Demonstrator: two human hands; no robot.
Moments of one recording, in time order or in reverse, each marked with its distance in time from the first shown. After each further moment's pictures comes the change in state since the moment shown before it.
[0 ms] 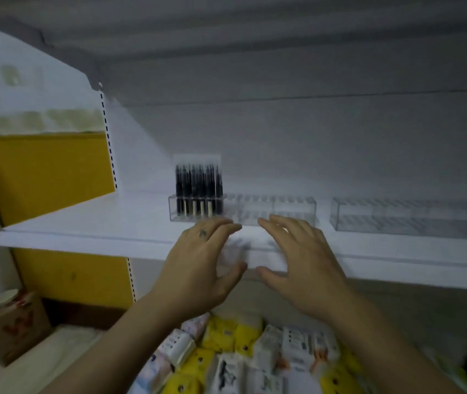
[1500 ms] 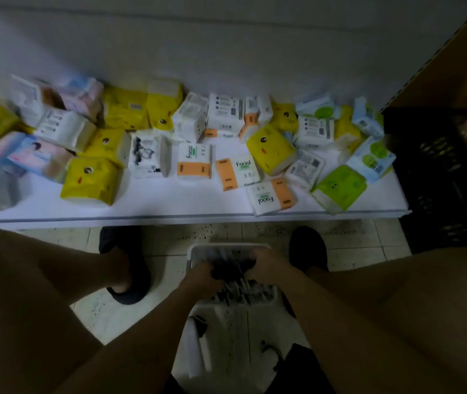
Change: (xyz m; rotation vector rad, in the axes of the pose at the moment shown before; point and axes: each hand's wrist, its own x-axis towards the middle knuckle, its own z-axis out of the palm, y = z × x) left_hand -0.350 0.110 0.351 -0.571 -1.427 -0.741; right_hand -0.379 0.078 0.242 0.355 -1.315 1.068
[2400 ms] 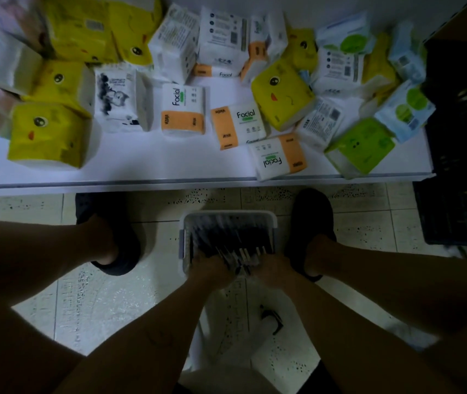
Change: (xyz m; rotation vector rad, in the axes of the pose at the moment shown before) left_hand 0.035 -0.015 0.057 0.277 -0.152 -0.042; right_hand 0.039 0.054 0.079 -0.025 -0.208 0.158
